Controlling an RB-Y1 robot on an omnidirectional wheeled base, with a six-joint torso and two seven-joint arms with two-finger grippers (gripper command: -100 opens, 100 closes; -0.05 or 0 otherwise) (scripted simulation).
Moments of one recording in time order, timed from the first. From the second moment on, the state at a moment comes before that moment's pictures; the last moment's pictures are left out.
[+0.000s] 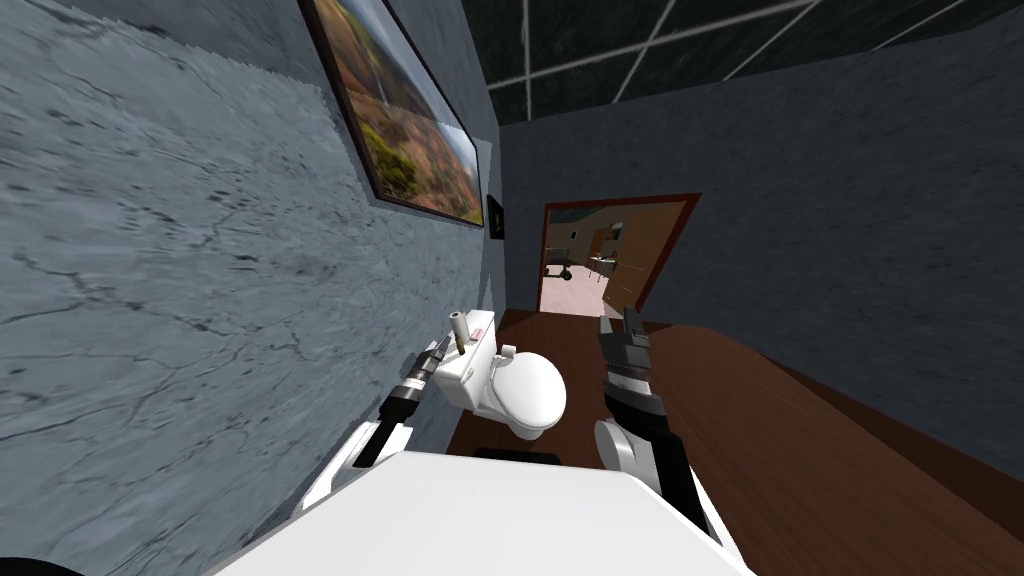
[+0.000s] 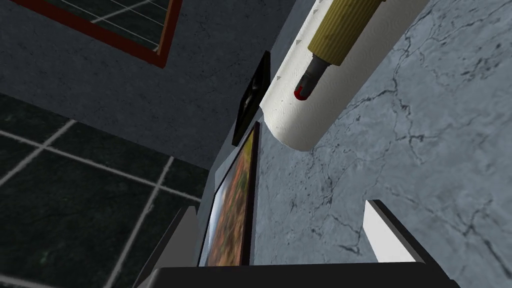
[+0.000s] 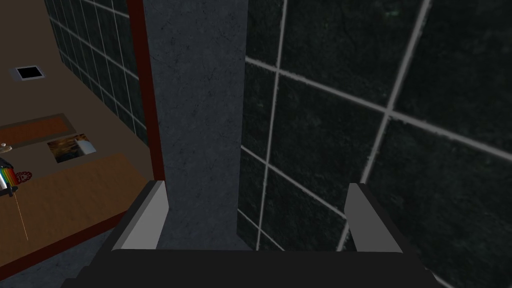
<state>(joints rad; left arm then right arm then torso) 0.41 0.23 0.12 -1.82 -0.32 -0.41 -0.42 0.48 0.05 0.05 -2.27 -0.07 -0.49 0.13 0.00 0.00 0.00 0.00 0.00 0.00</state>
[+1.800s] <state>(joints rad) 0.31 0.50 0.14 -1.42 -0.36 -0.46 -0.64 0.48 0.05 0.05 -2.27 -0.07 -0.49 0.13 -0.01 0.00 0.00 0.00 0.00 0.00</state>
